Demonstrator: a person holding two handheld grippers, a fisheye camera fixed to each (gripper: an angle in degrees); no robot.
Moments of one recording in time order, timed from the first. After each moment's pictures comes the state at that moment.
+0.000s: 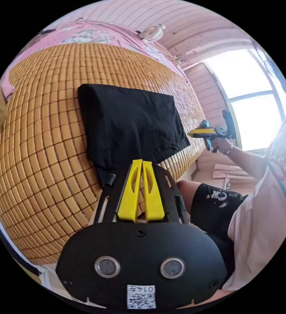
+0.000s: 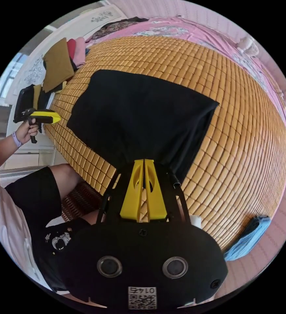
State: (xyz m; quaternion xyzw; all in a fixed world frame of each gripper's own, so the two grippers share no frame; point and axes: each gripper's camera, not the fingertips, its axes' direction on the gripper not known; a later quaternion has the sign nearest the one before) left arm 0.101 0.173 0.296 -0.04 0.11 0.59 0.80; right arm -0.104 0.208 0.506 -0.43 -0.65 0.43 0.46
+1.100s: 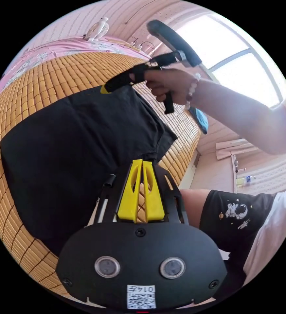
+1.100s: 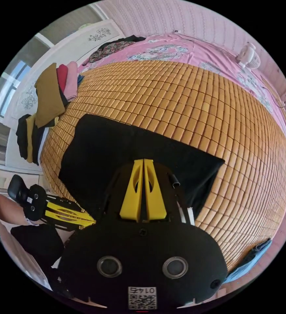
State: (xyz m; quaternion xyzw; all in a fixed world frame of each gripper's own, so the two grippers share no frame) left arm 0.193 0.291 0.437 -0.03 0.11 0.70 0.70; right arm -0.082 0.212 0.645 -0.39 -0.60 0.50 0.48
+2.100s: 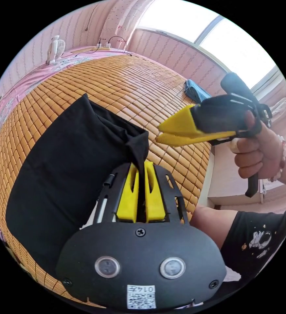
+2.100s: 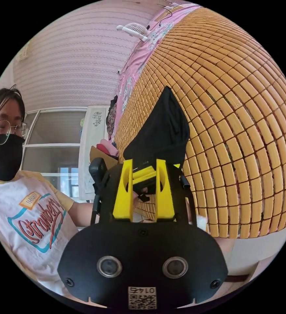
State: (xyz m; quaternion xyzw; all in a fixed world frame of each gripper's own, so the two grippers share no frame) left arm 0.262 0.394 0.526 0.02 0.02 0.78 0.63; right arm 0.072 0.465 0.441 -0.28 -0.48 0.82 0.11
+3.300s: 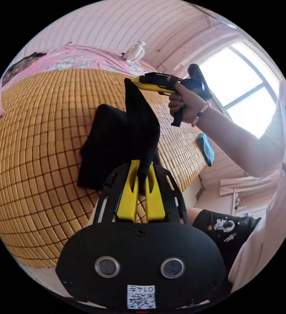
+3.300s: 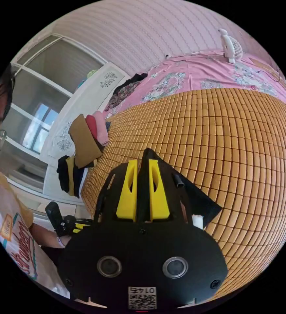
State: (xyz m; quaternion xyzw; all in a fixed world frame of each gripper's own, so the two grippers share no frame) left arm 0.119 0.310 0.423 0.07 0.16 0.58 0.80; right arm 0.135 0.200 0.624 -0.26 -0.57 0.68 0.38
